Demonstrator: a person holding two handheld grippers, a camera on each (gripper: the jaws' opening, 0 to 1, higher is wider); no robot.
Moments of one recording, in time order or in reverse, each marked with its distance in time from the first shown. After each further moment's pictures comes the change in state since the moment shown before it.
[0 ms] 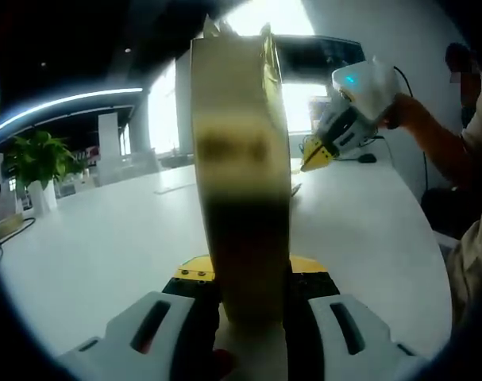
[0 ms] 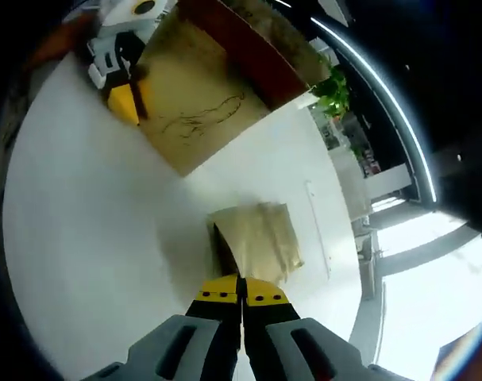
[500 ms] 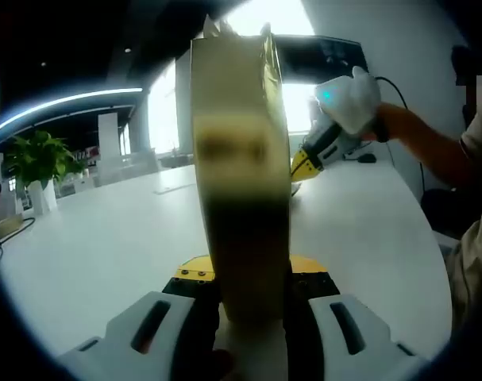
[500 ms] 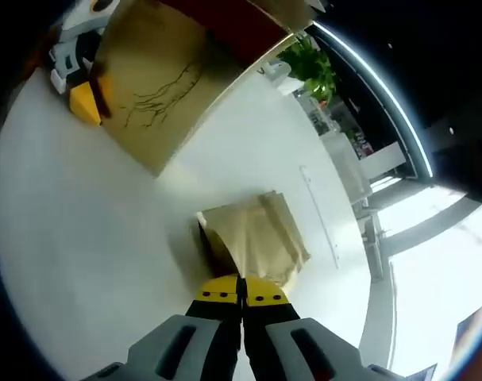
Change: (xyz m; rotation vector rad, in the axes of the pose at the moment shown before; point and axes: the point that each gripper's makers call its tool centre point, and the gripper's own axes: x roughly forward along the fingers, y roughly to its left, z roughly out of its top) left arm 0.000 0.001 0.000 0.000 0.000 -0.001; right arm 0.028 -0.005 -0.011 0.134 0.031 -0.026
